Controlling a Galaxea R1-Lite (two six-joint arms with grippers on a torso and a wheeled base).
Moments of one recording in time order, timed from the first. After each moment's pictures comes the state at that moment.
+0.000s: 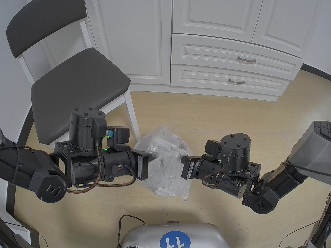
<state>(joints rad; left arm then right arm) -0.62 1.74 -0.76 -0.58 -0.21 -0.21 0.74 2.05 -0.76 -1.06 -0.08 0.48</state>
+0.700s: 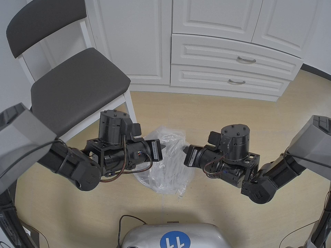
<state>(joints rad) -0.57 2.01 -0.93 -0.71 -0.18 -0.44 0.68 2.07 -0.85 -1.00 -0.08 0.55</state>
